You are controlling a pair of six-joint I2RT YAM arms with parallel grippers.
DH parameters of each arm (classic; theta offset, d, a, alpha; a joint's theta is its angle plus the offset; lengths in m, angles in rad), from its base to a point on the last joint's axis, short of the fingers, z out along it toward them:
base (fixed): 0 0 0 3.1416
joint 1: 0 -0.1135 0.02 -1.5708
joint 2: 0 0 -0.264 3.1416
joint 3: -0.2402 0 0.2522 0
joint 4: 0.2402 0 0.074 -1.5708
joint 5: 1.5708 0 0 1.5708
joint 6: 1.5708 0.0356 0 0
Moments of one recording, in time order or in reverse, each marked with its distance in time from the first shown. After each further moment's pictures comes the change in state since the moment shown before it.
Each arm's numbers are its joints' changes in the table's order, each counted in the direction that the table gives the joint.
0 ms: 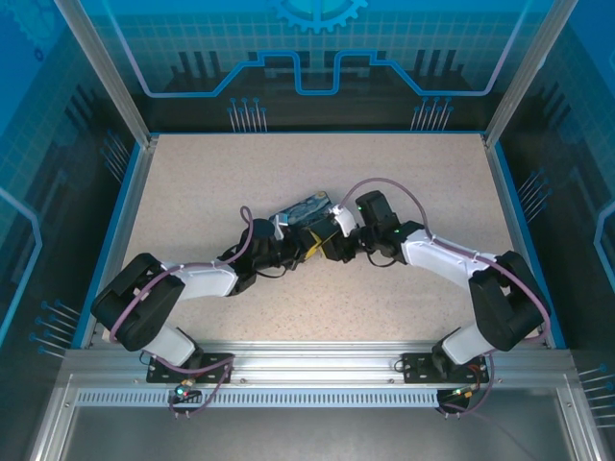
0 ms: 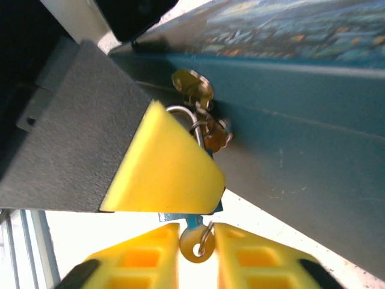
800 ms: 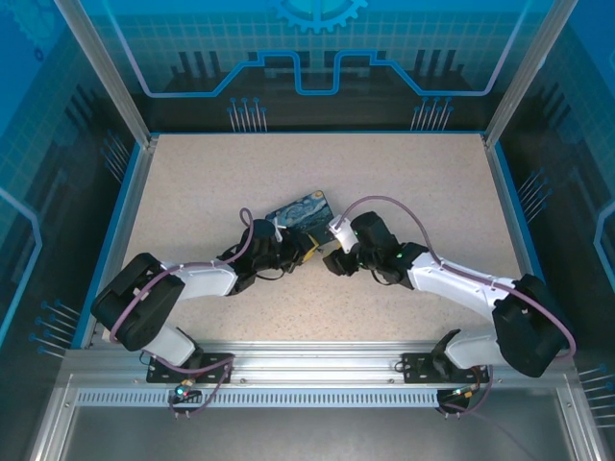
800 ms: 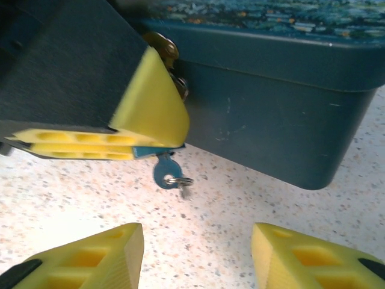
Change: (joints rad) left arm -0.007 0.000 0.000 0.067 -0.003 0.016; right arm -0.167 0.161 0.125 -0.007 0.478 -0.075
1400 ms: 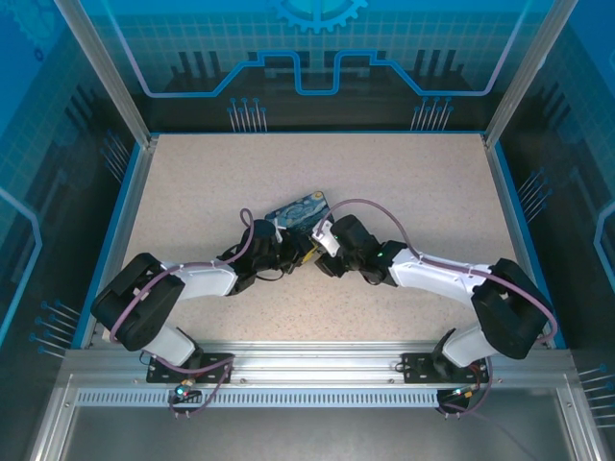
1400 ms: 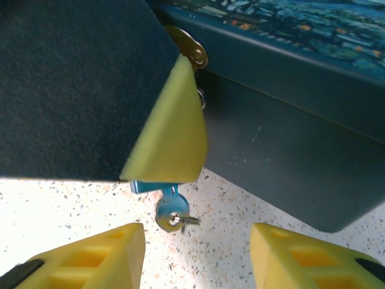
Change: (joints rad) left arm 0.000 0.000 0.000 0.015 0.000 0.018; right arm -0.090 -0.135 -0.084 0.010 0.141 -0.085
